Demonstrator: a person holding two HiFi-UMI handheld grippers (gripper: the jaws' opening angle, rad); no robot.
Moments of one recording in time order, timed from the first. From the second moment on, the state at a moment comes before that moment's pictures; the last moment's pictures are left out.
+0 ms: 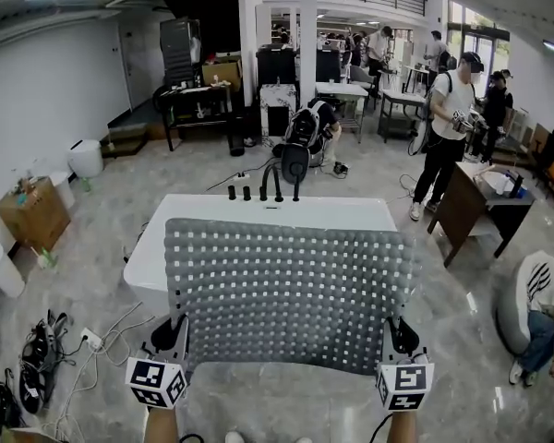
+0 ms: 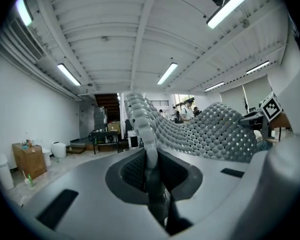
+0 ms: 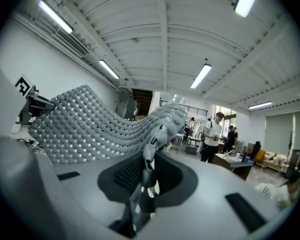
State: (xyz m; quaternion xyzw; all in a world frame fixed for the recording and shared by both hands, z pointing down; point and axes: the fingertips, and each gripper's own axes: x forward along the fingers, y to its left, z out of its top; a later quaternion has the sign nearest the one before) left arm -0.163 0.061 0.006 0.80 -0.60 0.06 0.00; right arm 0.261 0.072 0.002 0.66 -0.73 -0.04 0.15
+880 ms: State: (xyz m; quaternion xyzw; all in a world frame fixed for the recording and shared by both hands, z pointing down) left arm -0.198 0.070 0.009 0.80 -0.60 0.06 -0.01; right arm 0.212 0.081 0.000 0.66 -0.73 -0.05 0.15
